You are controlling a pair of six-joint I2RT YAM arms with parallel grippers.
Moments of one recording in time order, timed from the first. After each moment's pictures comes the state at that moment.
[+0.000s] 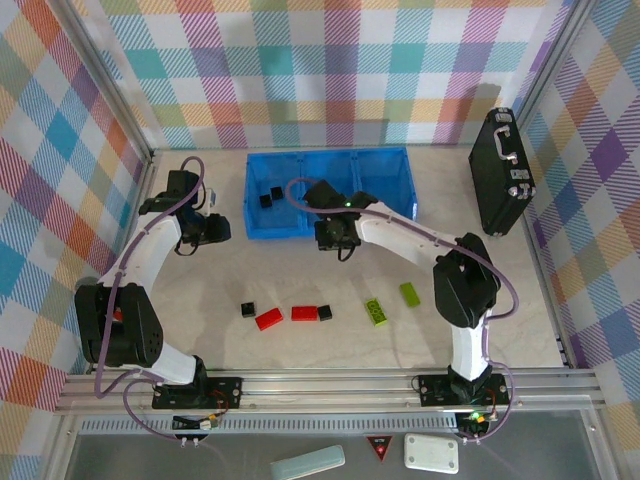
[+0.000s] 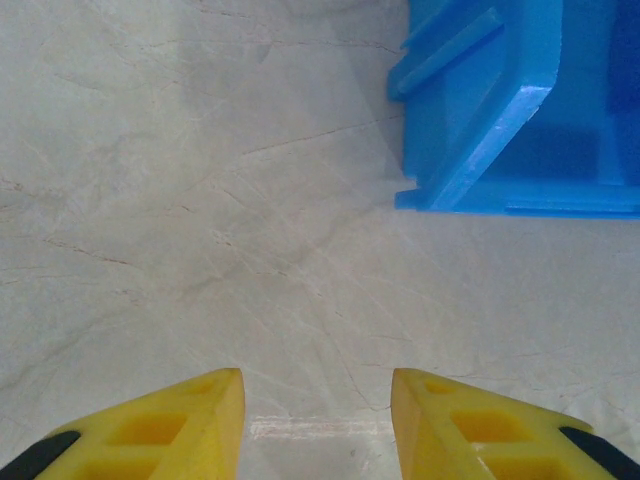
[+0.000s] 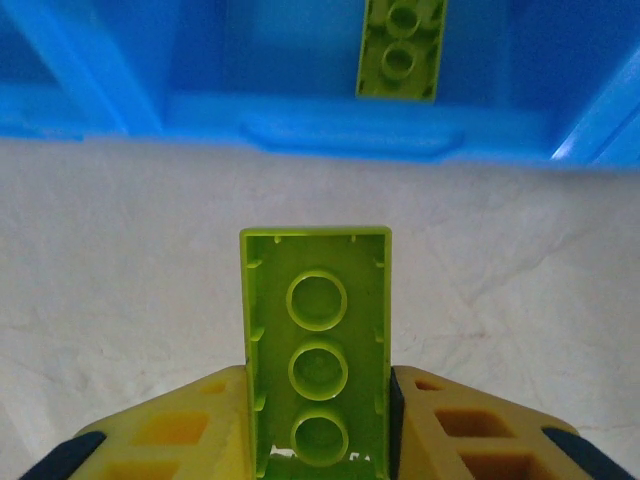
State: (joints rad) left arm 0.00 1.50 1.20 -0.84 0.13 -0.16; right arm 0.77 1.93 1.64 -0.89 0.16 0.61
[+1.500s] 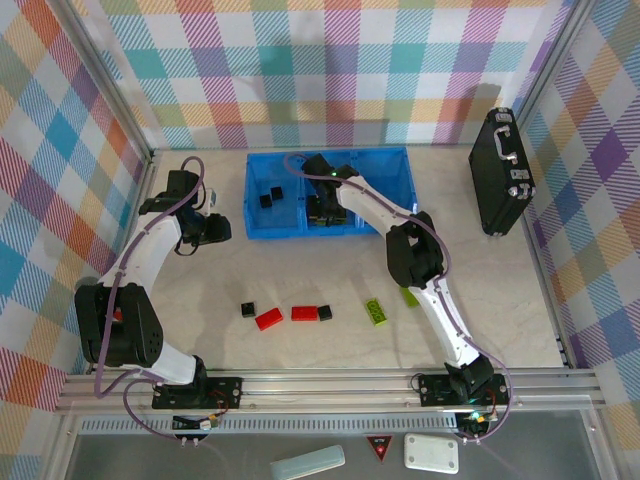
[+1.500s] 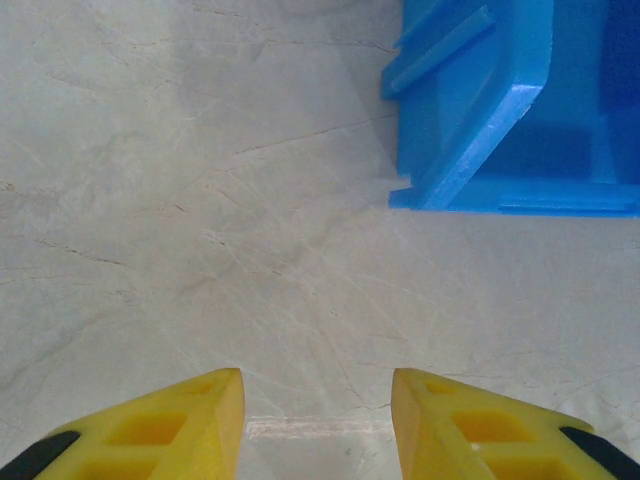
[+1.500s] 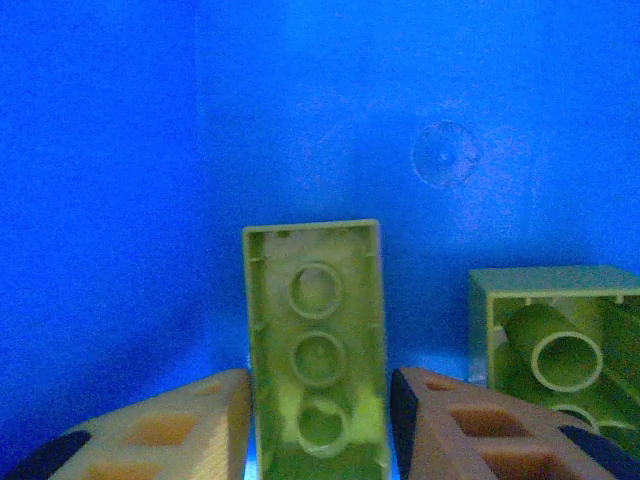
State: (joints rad) left arm 0.00 1.50 1.20 -0.84 0.14 -0.16; right arm 0.63 2.50 2.28 -1.00 0.02 0.53
